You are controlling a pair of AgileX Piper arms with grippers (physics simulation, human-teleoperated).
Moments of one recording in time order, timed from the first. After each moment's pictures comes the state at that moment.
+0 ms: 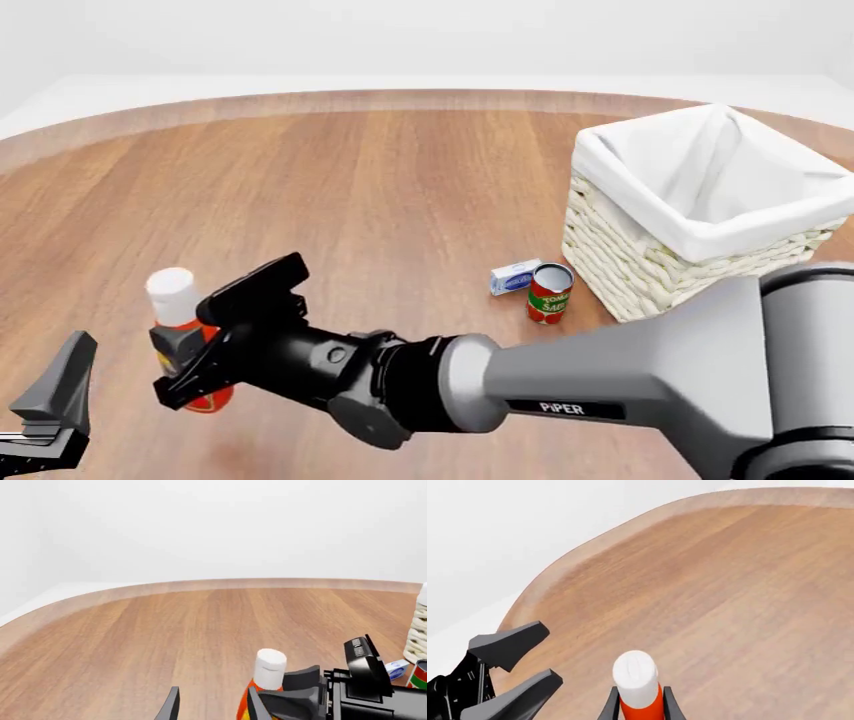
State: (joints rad) left arm 0.00 0.01 0.00 0.00 0.00; right arm 1.13 2.03 -1.25 -0.49 0.28
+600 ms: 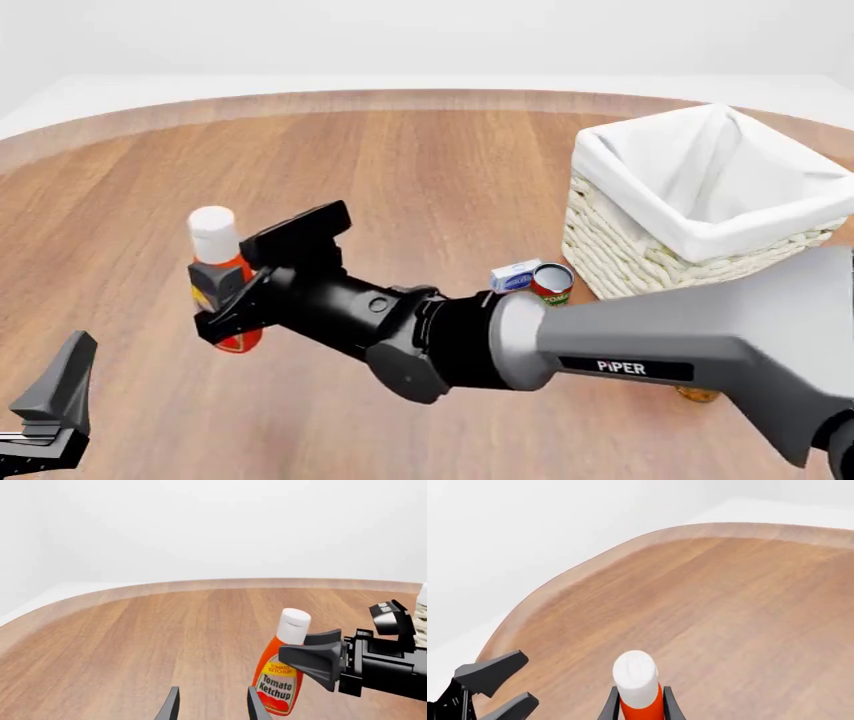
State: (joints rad) left arm 0.00 0.01 0.00 0.00 0.00; right arm 1.05 1.94 -1.21 -0.50 0.25
